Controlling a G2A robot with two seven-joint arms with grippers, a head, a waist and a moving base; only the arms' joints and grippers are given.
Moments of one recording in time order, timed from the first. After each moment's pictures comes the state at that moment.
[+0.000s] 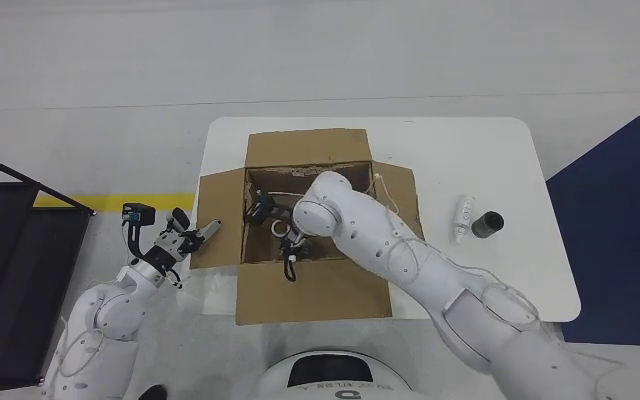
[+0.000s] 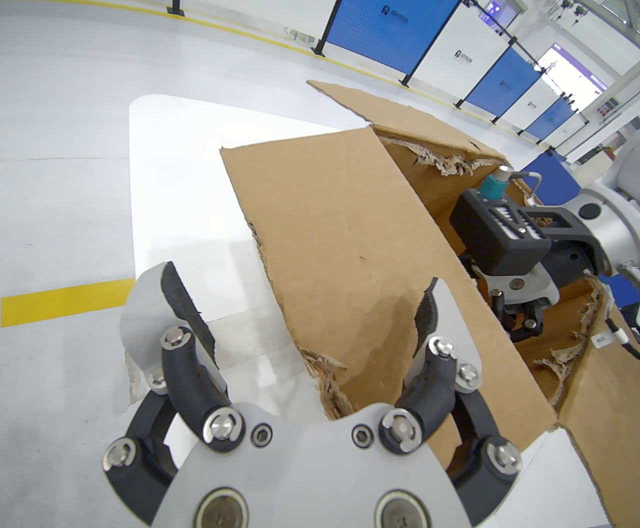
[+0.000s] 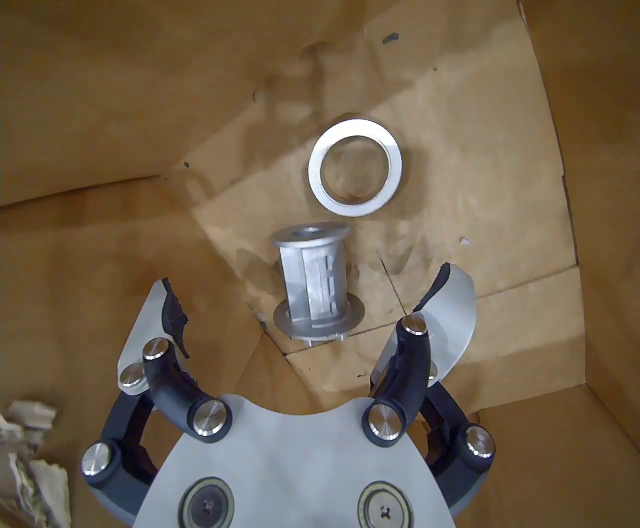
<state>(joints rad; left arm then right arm) 1.78 -1.15 -1.72 -1.66 0.74 -0.56 -0.25 -0.73 -1.58 0.54 -1.11 -0.85 -0.22 1.28</state>
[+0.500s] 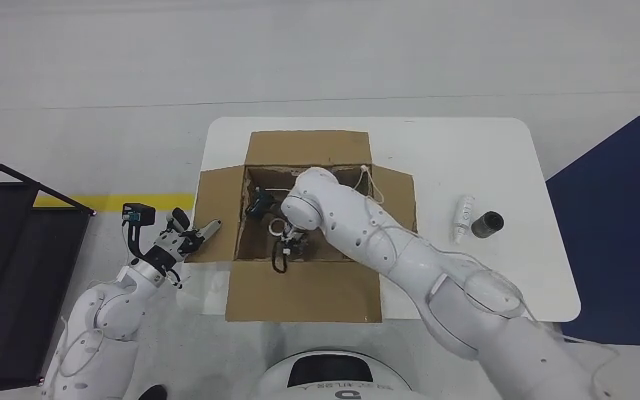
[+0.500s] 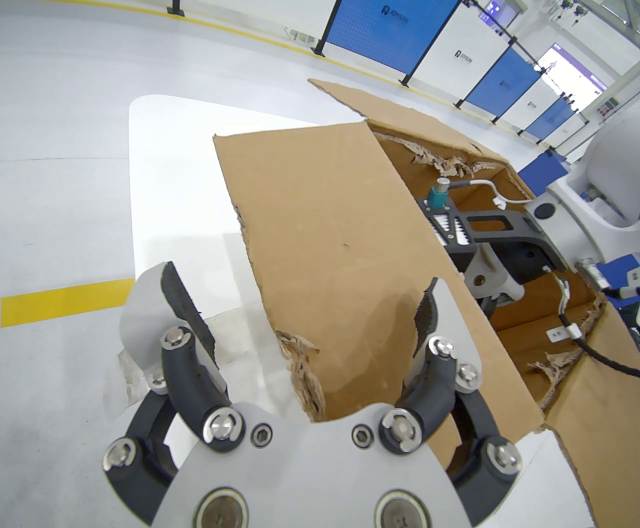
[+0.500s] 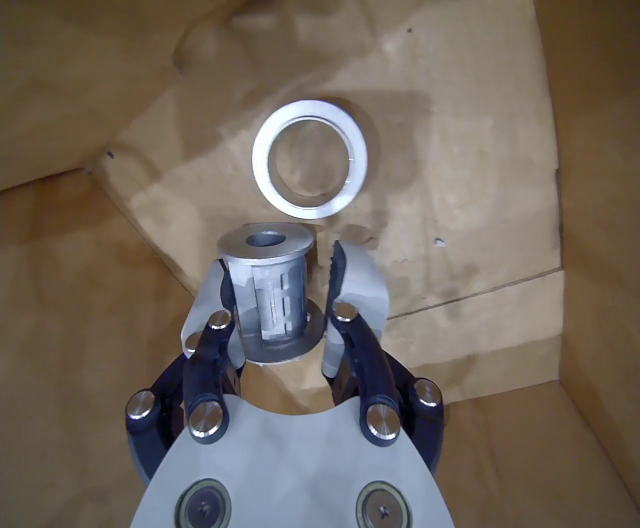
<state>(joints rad) 1.78 -1.15 -1.72 -1.66 0.74 -0.56 -0.25 -0.62 -1.66 0.46 -0.90 -0.84 -0.17 1.26</state>
